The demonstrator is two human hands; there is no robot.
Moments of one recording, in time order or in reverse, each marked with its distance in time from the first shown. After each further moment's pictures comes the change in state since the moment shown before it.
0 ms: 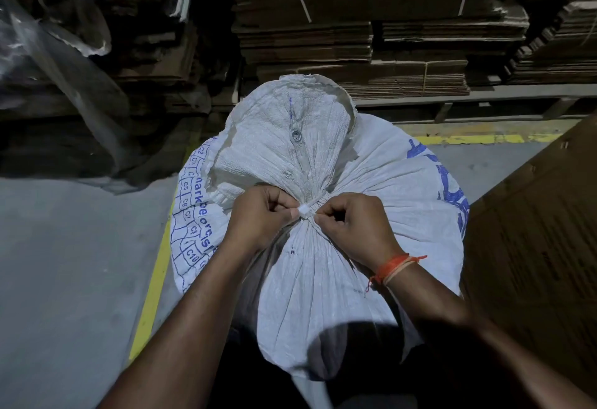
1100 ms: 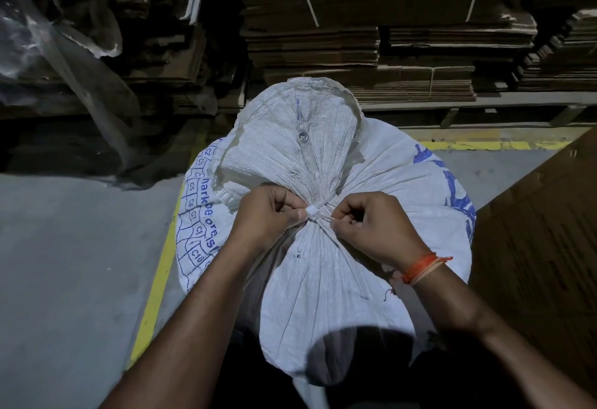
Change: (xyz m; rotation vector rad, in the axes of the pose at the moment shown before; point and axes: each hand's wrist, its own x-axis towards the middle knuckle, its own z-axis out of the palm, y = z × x) left_hand -0.004 0.010 -0.003 -0.076 -0.027 0.003; right_hand -0.001 -0.004 -0.027 0.069 -0.100 0.028
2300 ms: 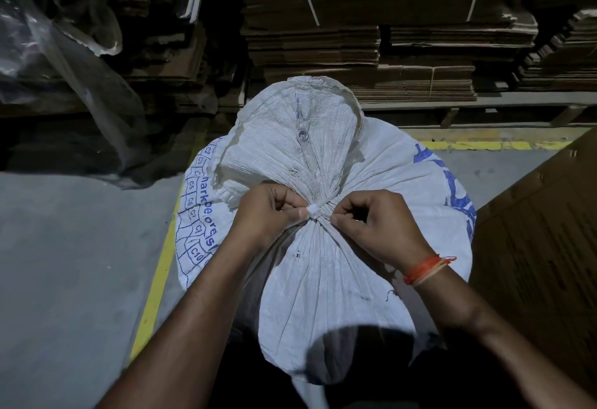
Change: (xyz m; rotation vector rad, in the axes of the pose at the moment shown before) left_hand -0.002 0.003 0.000 -0.020 -0.020 0.011; right_hand 0.000 0.001 -0.004 -0.008 0.038 -0.050
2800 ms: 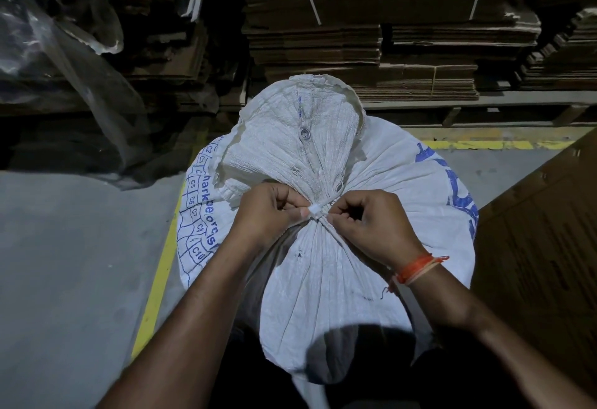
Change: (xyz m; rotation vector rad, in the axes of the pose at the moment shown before) left_hand 0.000 -0.001 -0.002 0.040 0.000 0.012; right_hand 0.002 0.001 0.010 0.029 0.005 -0.008
